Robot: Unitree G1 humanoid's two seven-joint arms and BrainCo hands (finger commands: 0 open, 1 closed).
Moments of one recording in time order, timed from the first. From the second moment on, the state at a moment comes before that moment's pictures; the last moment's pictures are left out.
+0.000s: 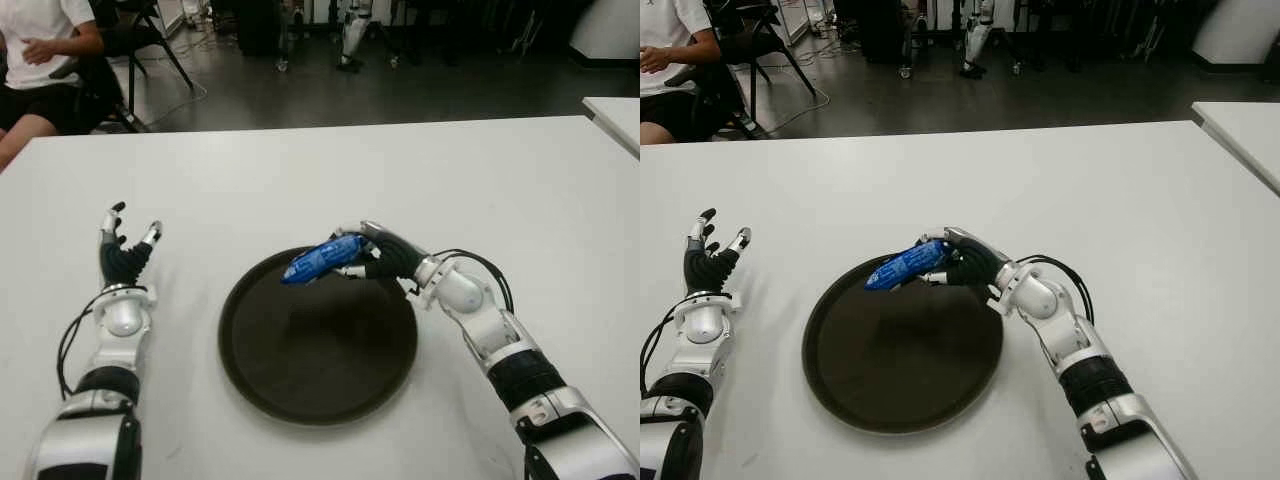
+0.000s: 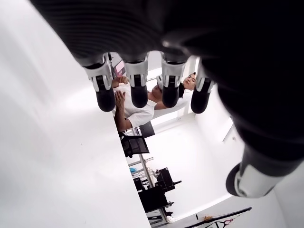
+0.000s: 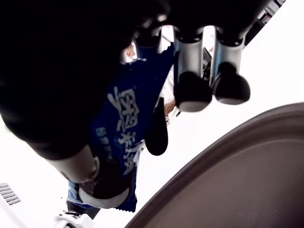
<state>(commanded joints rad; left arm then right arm) -0.48 0.29 0.15 1.12 0.08 -0.55 0.34 -0.44 -0.18 0.29 0.49 -0.27 -0.39 0.38</state>
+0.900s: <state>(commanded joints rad) -0.48 0.29 0.14 1.11 0.09 -0.54 0.34 -0.46 -0.23 0.34 0.46 -0.30 -0.39 0.44</state>
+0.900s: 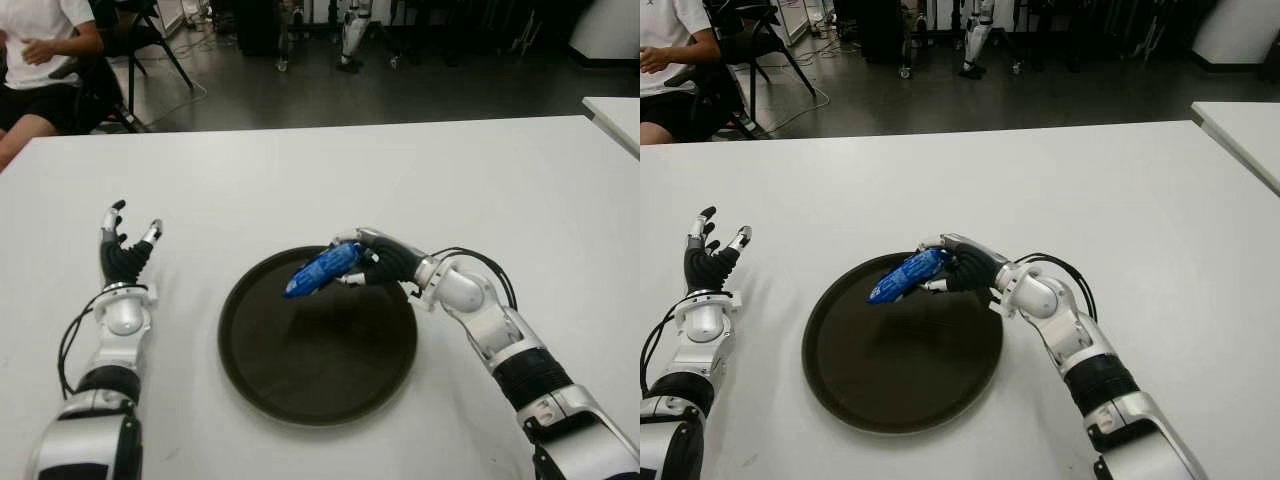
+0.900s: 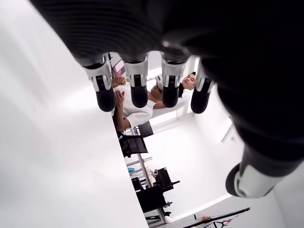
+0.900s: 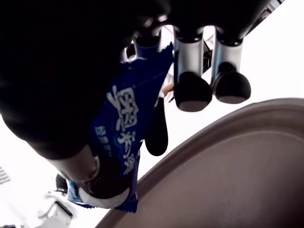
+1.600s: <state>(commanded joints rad) -0.48 0.29 0.14 1.12 0.10 -0.52 0.35 -0.53 -0.28 0.37 0.51 -0.18 -0.37 0.77</state>
